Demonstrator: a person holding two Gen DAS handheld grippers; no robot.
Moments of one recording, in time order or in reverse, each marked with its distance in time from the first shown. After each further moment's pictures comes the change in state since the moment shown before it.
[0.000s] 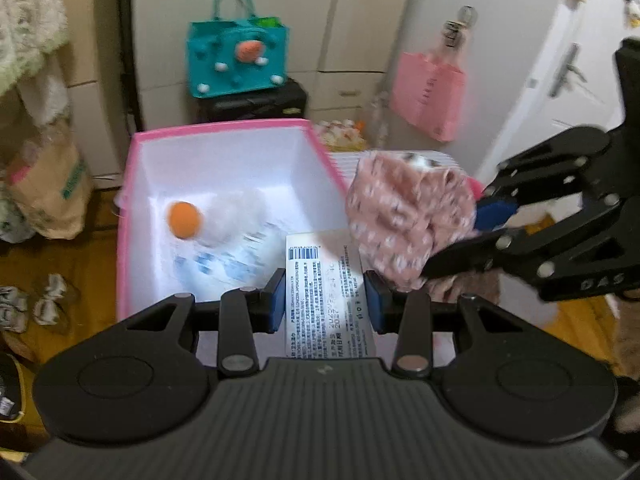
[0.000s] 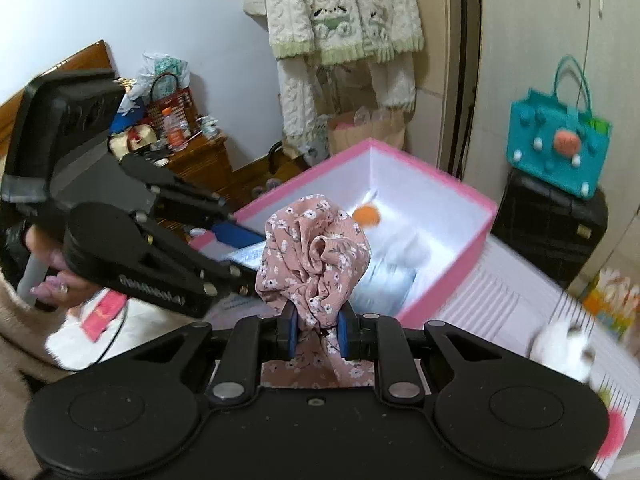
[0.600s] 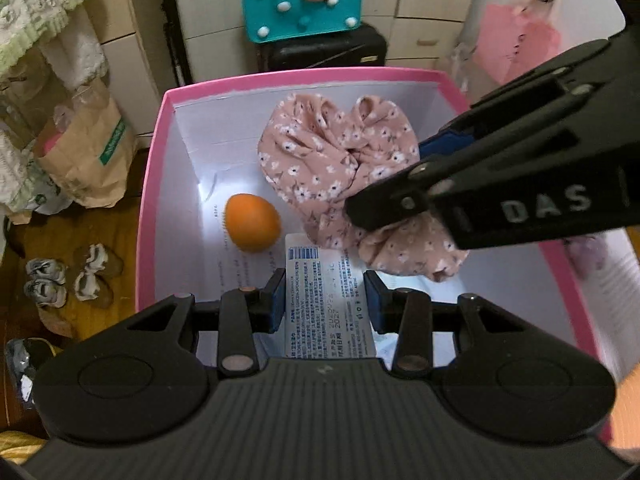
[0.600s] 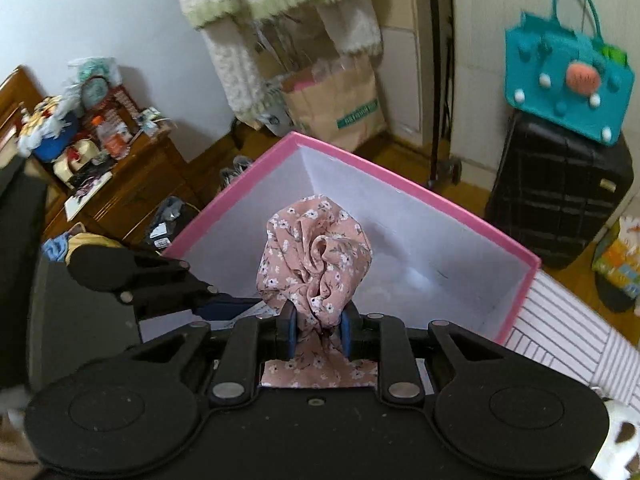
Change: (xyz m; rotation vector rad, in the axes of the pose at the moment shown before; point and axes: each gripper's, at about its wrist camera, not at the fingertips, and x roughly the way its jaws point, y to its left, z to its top) left arm 0.116 0.079 0.040 -0.041 0.160 0.191; right arm 0.152 -0.071 0.071 0.209 0.181 0.013
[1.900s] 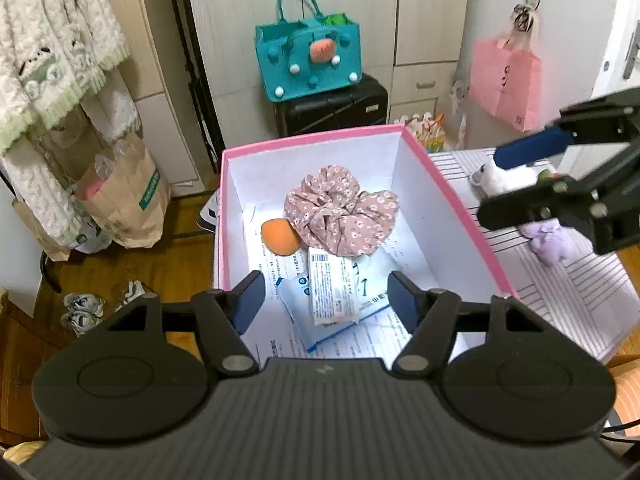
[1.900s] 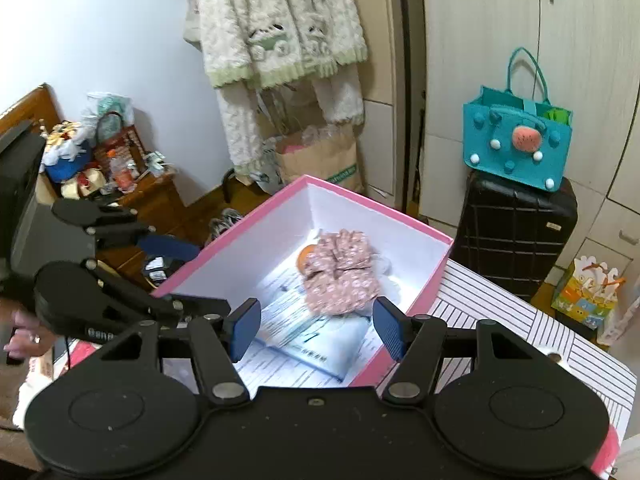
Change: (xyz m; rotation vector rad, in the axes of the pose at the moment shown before) left arm -0.096 -0.020 -0.024 0.057 -0.137 0.093; right arm -0.122 0.031 -0.074 -0.078 -0.241 -0.078
